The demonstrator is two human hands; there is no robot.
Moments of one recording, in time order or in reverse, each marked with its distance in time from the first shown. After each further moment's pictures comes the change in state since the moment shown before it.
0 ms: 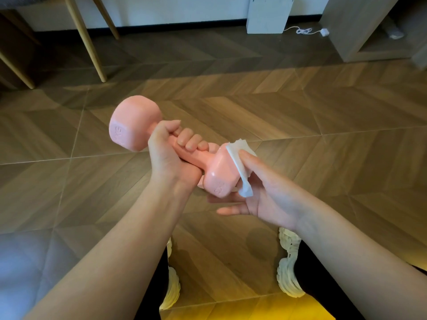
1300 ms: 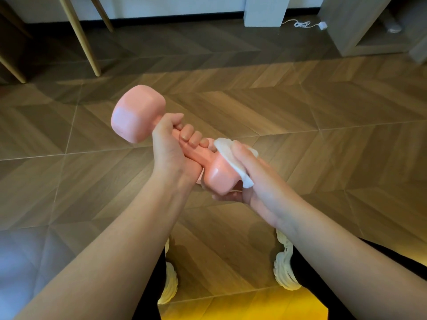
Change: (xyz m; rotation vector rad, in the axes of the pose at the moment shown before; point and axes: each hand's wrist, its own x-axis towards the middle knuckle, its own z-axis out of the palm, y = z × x) left_hand 0.002 -0.009 0.002 0.108 0.040 0.035; right_hand 0.009 0.009 0.013 -0.181 0.343 -0.150
